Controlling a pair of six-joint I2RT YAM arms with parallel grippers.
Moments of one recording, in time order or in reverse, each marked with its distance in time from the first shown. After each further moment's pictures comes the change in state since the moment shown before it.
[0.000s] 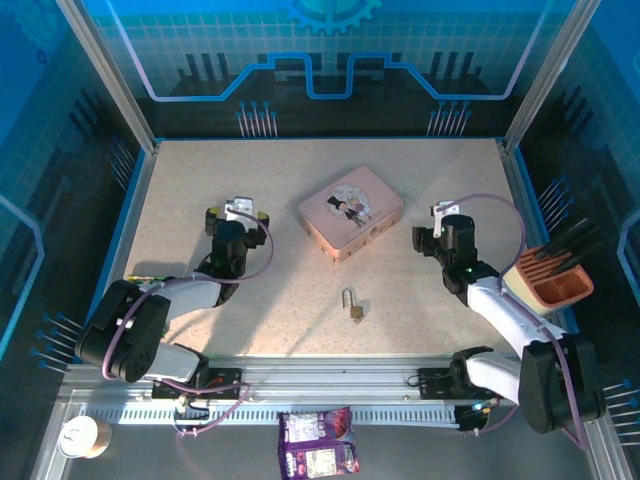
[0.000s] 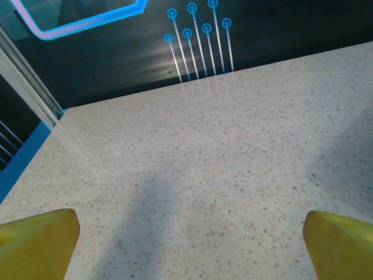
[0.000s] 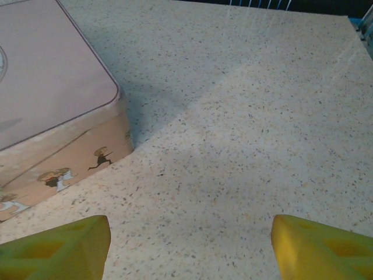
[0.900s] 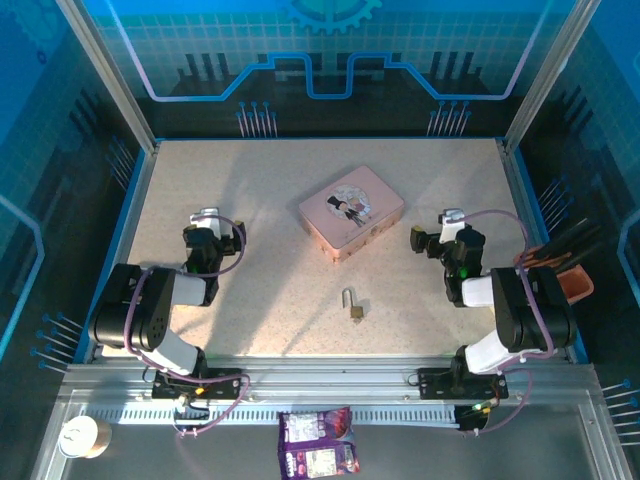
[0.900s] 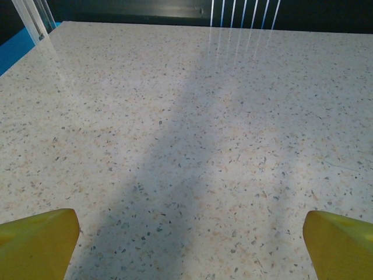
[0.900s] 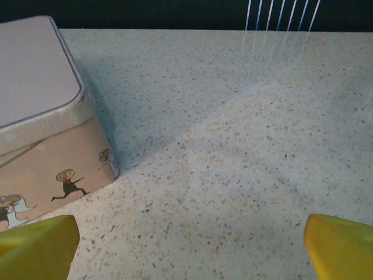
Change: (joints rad) left arm 0.281 0.149 -0.117 0.193 0.295 -0.192; right arm -0.185 0.405 -0.174 0.773 -0.279 -0.037
